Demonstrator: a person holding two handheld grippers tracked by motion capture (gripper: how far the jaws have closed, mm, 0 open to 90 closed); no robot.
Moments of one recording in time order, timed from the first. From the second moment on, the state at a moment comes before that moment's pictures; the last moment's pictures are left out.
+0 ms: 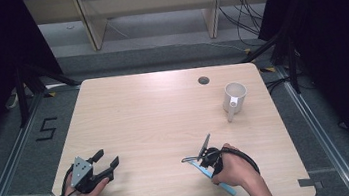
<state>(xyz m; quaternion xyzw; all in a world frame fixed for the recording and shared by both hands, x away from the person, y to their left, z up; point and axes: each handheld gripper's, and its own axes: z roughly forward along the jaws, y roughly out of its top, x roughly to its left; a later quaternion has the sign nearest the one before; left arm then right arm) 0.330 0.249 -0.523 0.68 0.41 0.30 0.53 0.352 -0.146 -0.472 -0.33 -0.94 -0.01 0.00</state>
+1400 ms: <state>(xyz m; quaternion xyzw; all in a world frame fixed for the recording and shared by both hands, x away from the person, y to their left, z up) 0.331 0.248 -0.524 0.68 0.41 0.30 0.54 0.354 -0.146 -0.467 -0.33 -0.94 -0.03 -0.01</state>
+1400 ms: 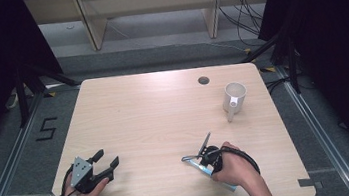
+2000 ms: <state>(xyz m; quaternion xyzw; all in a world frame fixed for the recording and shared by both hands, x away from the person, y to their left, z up) 0.331 0.249 -0.524 0.67 0.41 0.30 0.54 0.343 -0.155 -0.439 -0.31 -0.93 -0.16 -0.07</state>
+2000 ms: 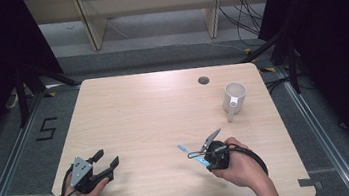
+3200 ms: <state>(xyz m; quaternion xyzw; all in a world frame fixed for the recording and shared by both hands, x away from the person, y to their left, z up) 0.331 0.248 -0.524 0.67 0.41 0.29 0.54 0.333 -0.200 -0.450 -0.39 -0.80 -0.41 -0.21</state>
